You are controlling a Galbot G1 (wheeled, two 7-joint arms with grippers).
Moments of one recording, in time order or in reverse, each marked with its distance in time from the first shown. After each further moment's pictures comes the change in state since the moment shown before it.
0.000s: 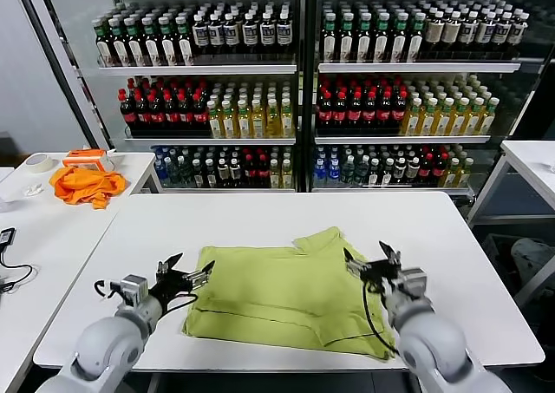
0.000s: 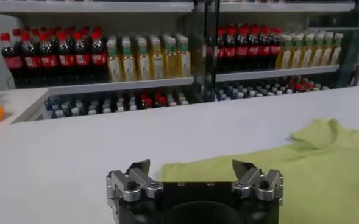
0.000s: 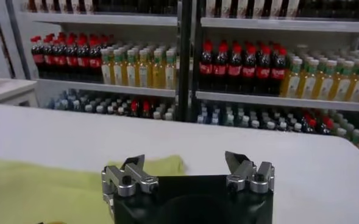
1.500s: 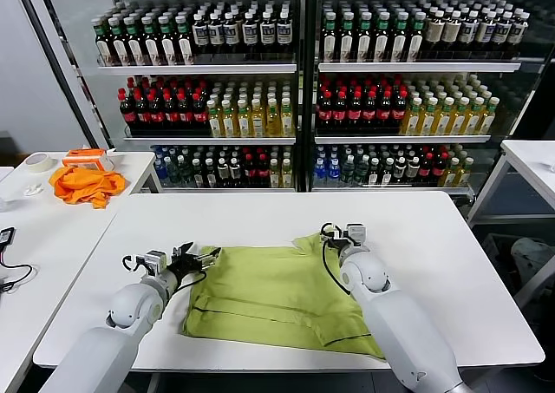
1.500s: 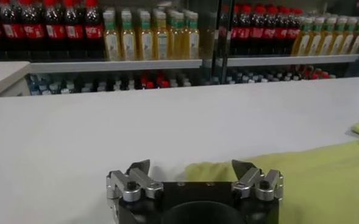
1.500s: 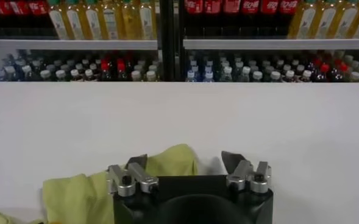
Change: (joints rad) left arm -0.275 -0.062 0.158 0.402 0.008 -0.090 0.105; right arm 0.318 0.222 -0.144 -0.556 0.025 0.016 0.046
